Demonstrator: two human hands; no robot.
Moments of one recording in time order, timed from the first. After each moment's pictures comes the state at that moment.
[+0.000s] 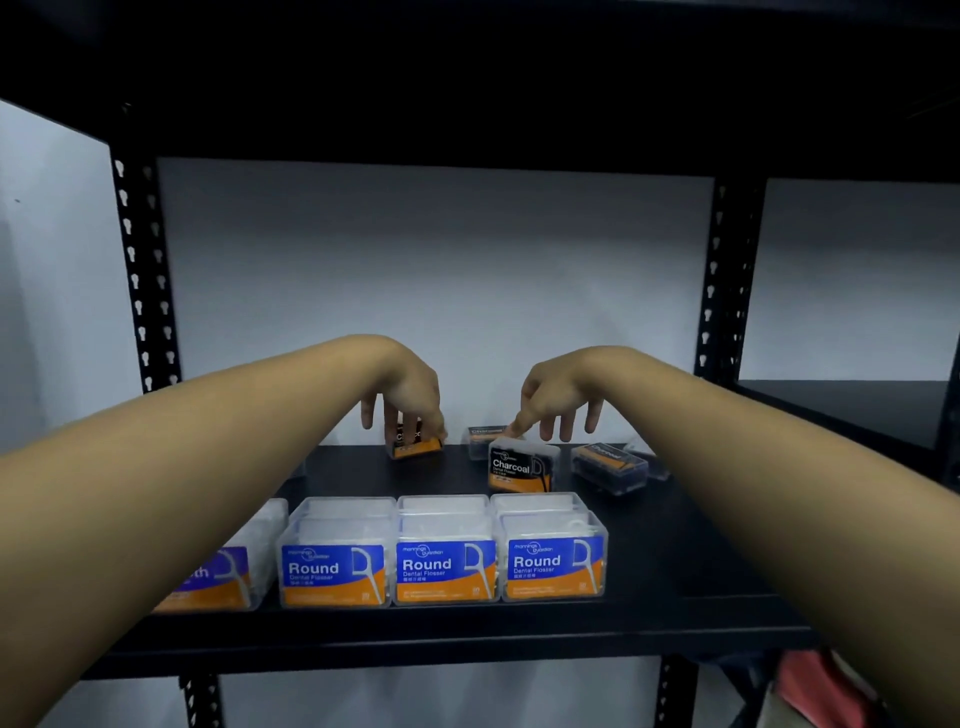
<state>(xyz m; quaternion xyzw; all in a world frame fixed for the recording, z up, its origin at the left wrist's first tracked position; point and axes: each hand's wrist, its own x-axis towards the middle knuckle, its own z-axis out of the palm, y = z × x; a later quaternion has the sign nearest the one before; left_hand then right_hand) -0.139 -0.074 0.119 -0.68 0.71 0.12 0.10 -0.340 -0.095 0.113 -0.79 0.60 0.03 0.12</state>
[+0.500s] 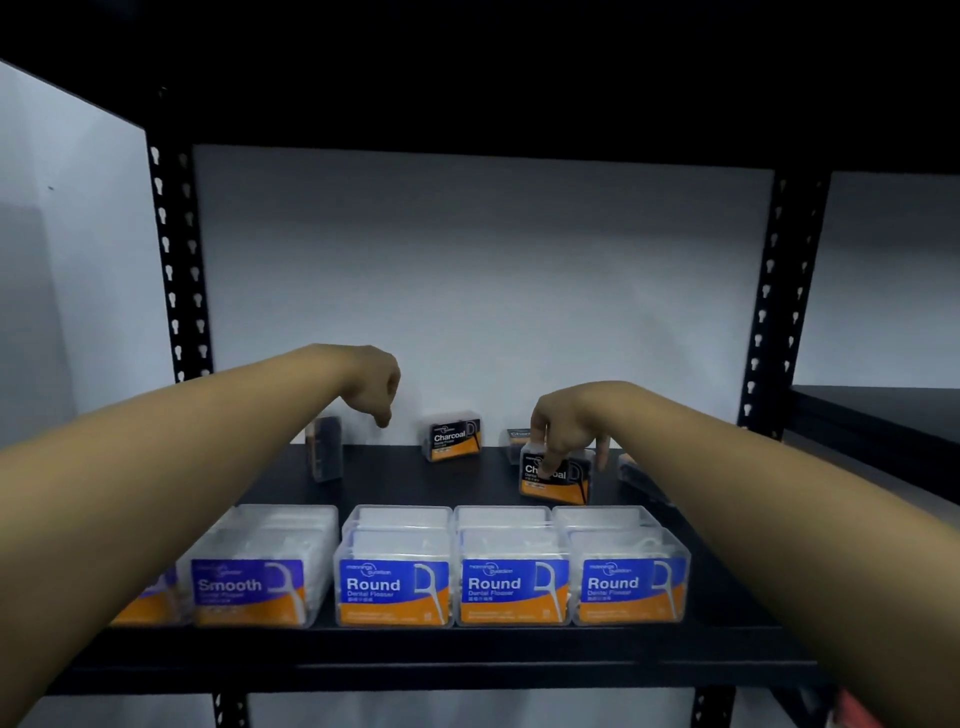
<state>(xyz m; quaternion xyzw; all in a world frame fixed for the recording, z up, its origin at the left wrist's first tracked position) -0.031 -0.115 0.104 -0.71 0.70 -0.07 0.06 -0.293 -0.134 0.073 -0.78 0.62 0.07 0.07</state>
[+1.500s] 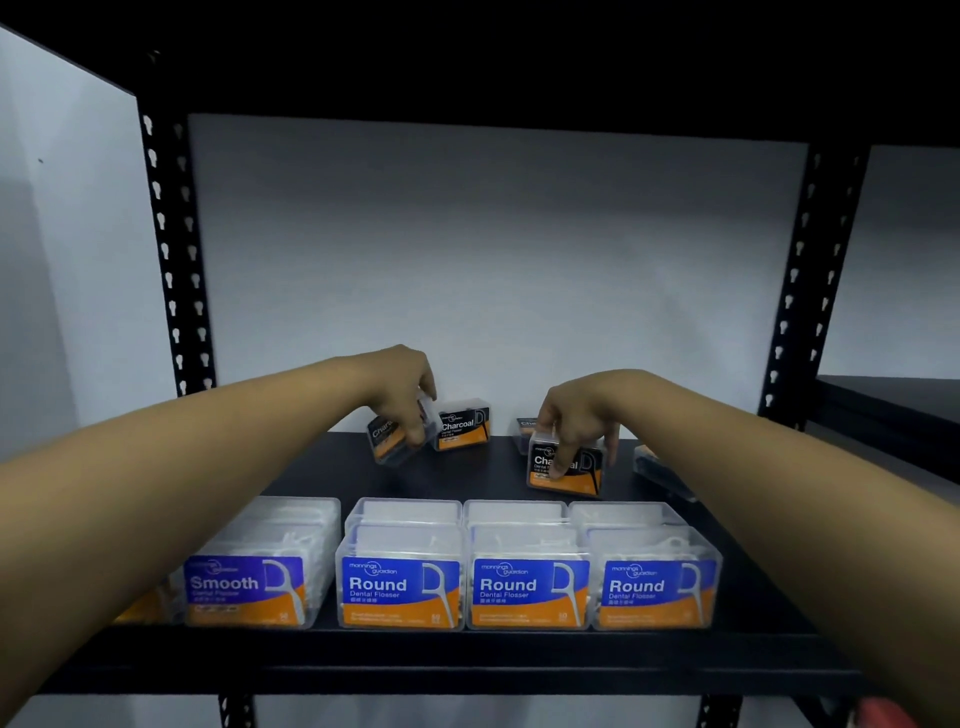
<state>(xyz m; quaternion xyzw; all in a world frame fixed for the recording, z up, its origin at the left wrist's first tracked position) -0.043 -0.138 0.073 -0.64 0.77 -0.06 -0.03 -0.291 -0.160 0.063 -0.78 0.60 0.09 0.15</state>
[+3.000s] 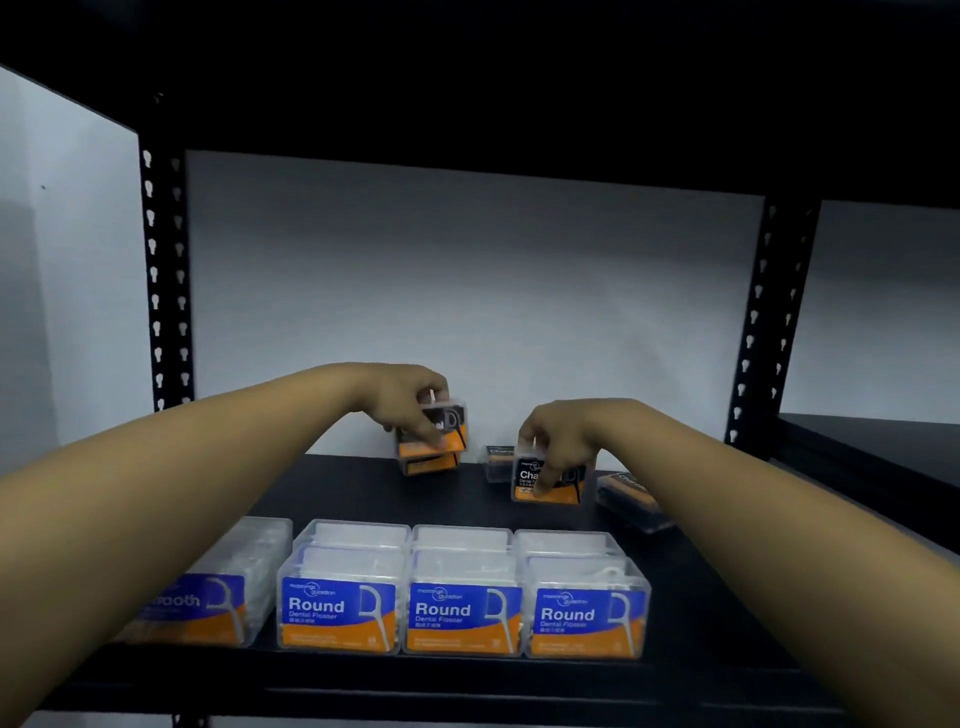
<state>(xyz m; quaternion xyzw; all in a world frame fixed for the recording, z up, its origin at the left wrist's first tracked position) -0.077 -0.129 0.096 -0.60 0.79 0.10 -0.08 -0.323 -0.149 0.079 -0.84 0.54 0.07 0.02</state>
